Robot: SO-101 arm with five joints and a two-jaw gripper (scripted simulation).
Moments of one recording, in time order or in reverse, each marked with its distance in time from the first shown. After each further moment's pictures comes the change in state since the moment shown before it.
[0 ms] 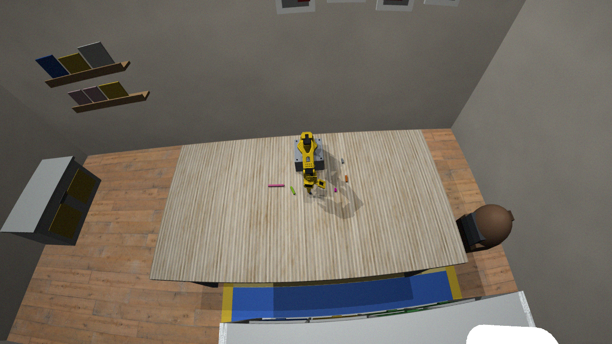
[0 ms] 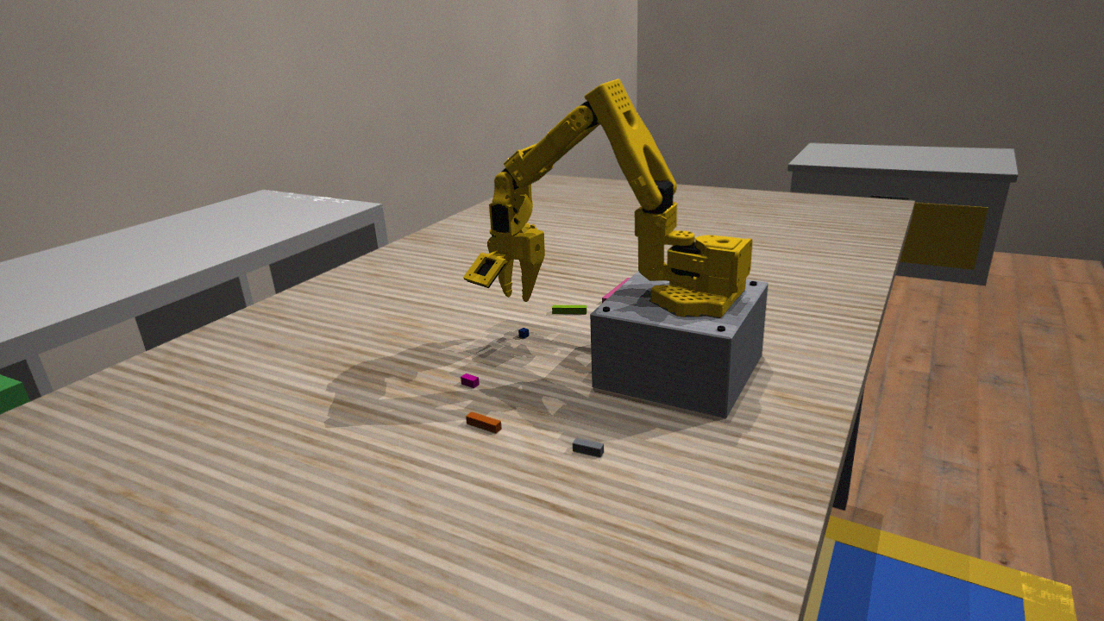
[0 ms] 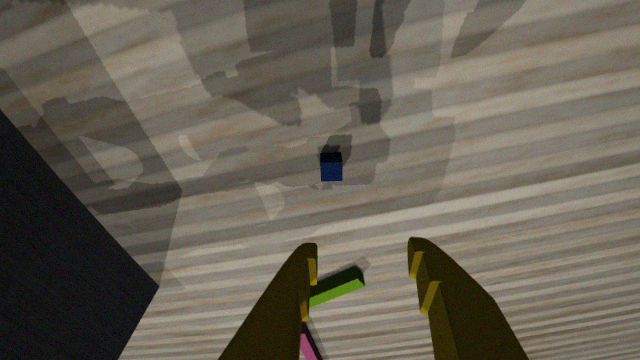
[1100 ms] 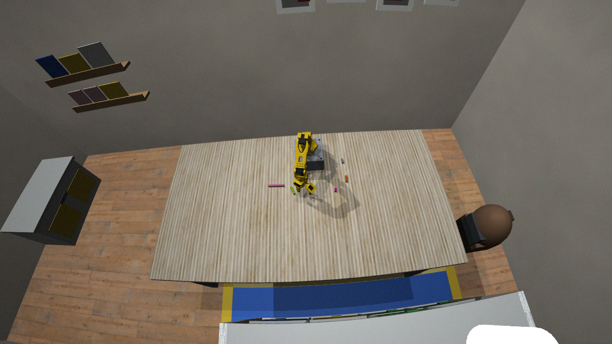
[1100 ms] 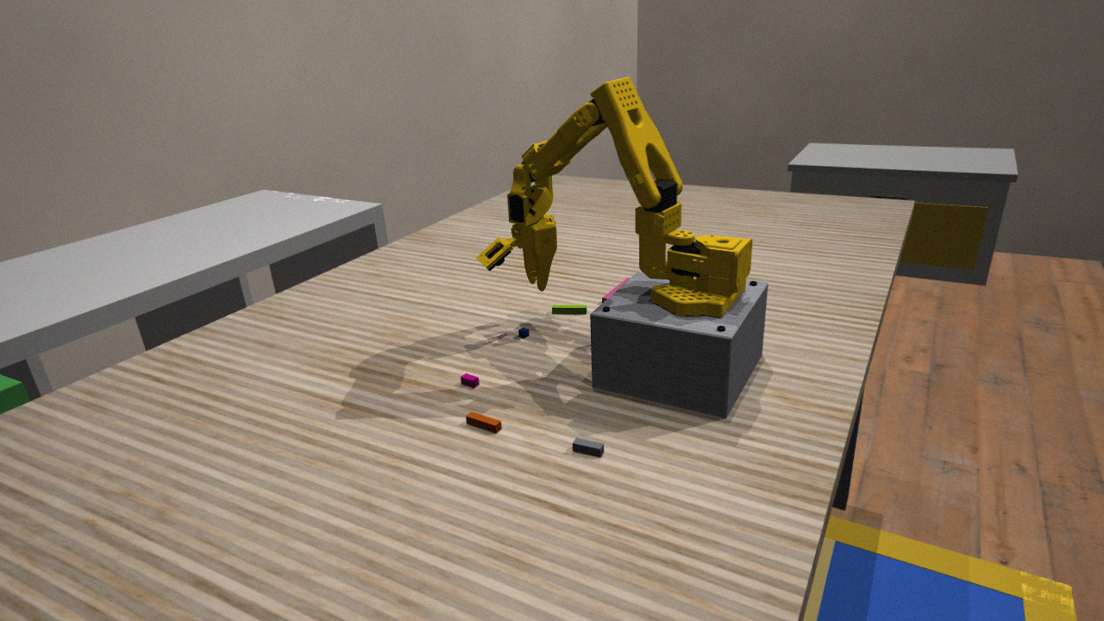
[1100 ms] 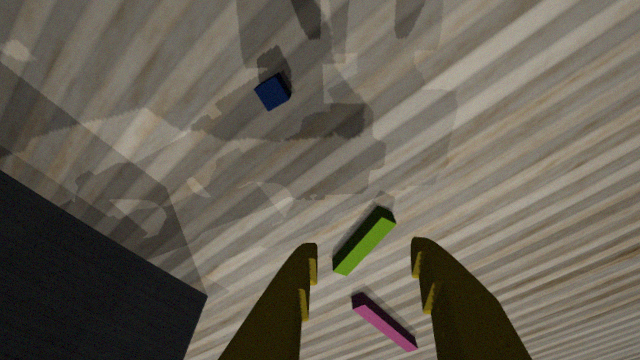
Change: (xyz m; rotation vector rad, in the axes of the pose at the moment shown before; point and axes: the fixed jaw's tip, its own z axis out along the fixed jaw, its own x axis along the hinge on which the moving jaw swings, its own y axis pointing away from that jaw) arm 0.039 -0.005 0.000 0.001 0.005 0.454
